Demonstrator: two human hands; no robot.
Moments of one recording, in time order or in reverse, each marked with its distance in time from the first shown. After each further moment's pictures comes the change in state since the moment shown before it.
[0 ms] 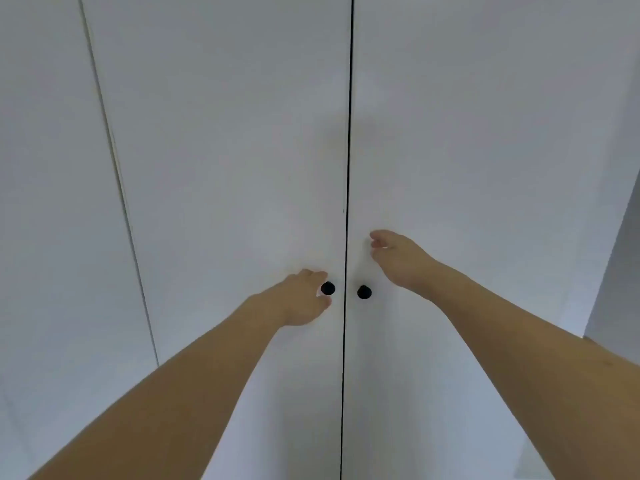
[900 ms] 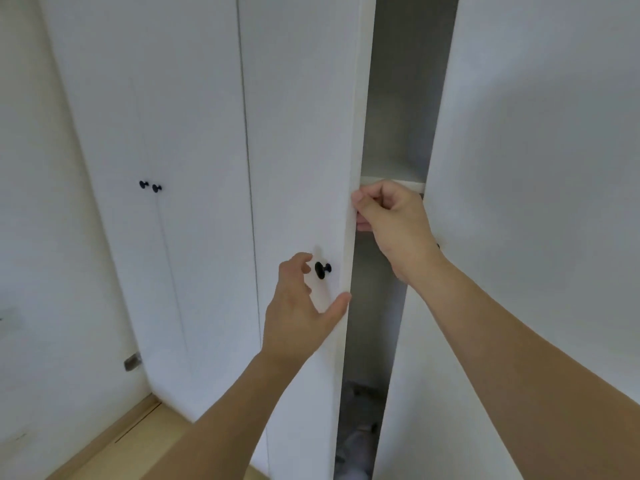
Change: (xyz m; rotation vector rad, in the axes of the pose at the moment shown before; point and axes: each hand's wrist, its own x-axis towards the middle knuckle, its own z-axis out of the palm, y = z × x) left_hand -0.158 0.028 0.106 -0.350 0.954 -0.352; right_hand -0.081 -0.049 0.067 0.667 -0.084 -0.441
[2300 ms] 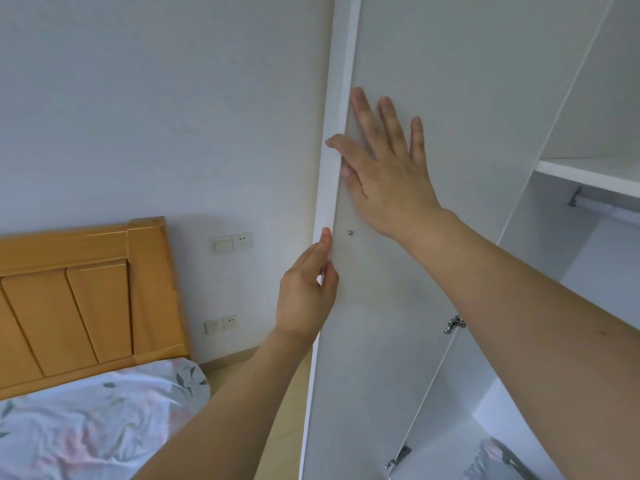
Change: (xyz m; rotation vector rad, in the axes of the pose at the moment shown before) left_hand 0.010 -0.189 -0.222 0.245 0.539 -0.101; right_hand 0.032 -0.028 0.340 -0.814 -0.340 -1.003
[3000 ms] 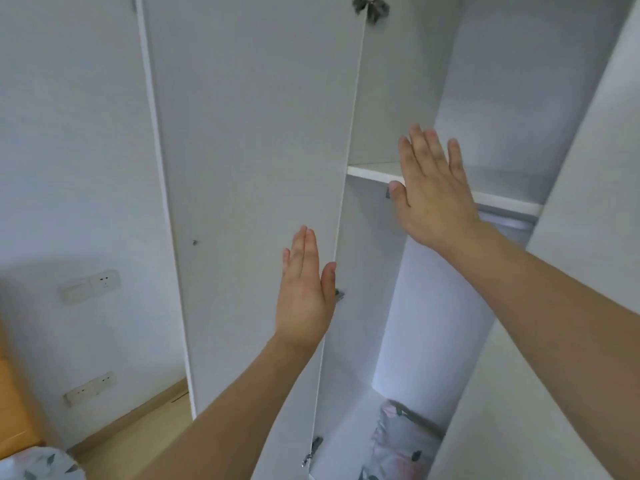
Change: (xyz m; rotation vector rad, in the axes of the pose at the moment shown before) left_hand -0.063 0.156 0.117 -0.093 -0.221 0.242; right_hand -0.160 0.167 -0.152 -0.392 -0.125 0.401
